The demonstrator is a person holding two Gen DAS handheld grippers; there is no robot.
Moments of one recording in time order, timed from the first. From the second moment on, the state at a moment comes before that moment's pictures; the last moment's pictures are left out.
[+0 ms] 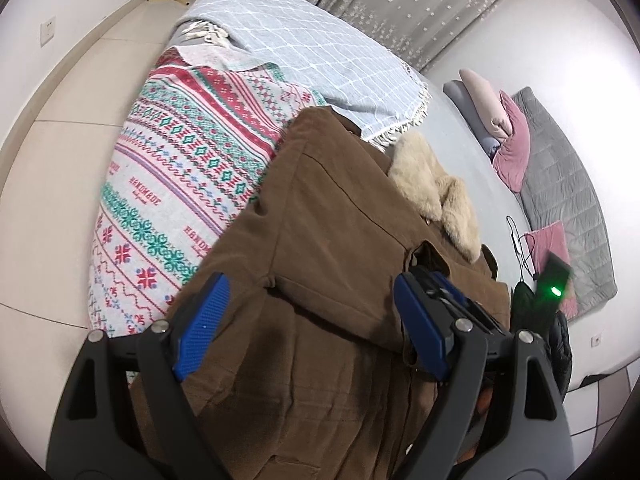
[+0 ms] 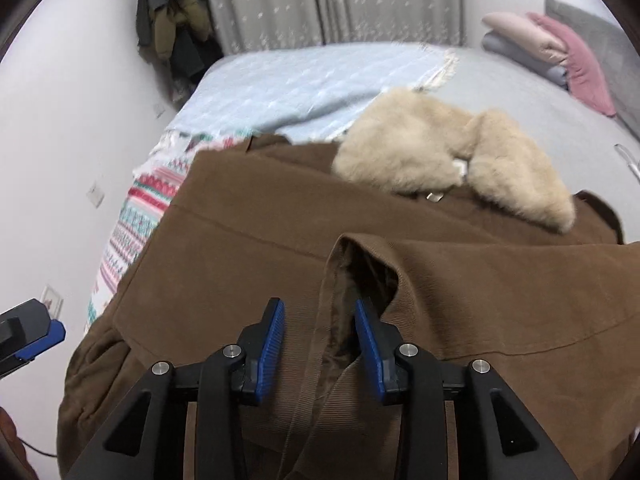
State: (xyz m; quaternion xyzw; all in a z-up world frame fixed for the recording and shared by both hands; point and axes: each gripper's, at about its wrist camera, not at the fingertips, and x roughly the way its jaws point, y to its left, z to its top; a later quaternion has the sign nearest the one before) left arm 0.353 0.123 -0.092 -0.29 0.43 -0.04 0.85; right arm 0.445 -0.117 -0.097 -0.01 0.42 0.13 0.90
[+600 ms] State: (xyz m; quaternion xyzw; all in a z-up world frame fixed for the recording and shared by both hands) left arm 0.356 0.113 -0.095 -0.29 0.44 -0.04 0.85; right arm 0.472 -0.116 -0.064 0.05 0.35 0.10 0.93
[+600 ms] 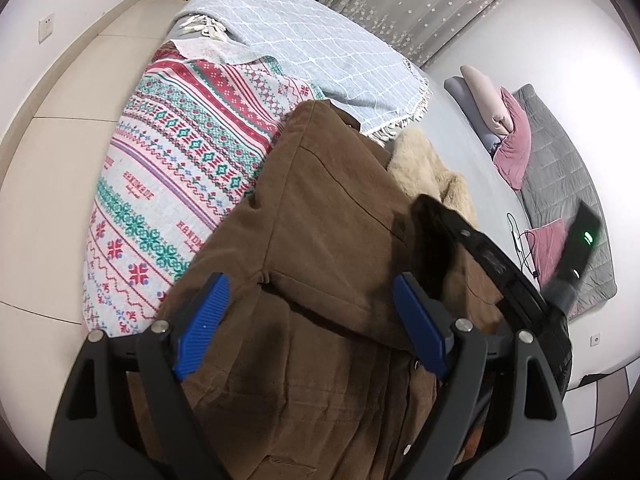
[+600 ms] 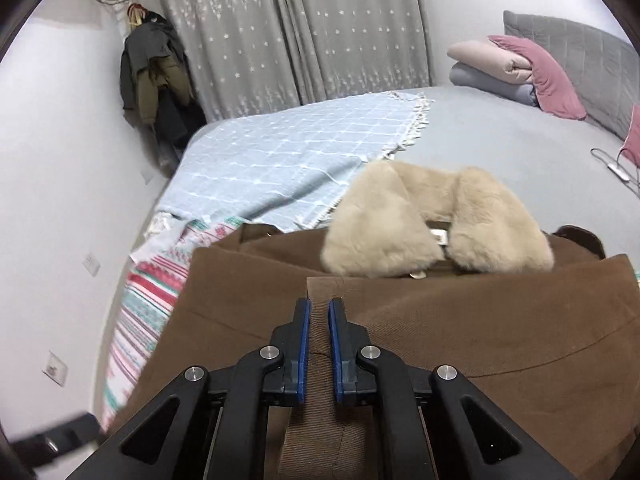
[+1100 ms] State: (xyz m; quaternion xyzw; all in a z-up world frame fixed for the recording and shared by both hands) left arm 0.352 0.100 -0.094 -0.27 0.44 -0.05 0.85; right arm 0.401 -0.262 -0.082 0.09 0.46 0.15 0.87
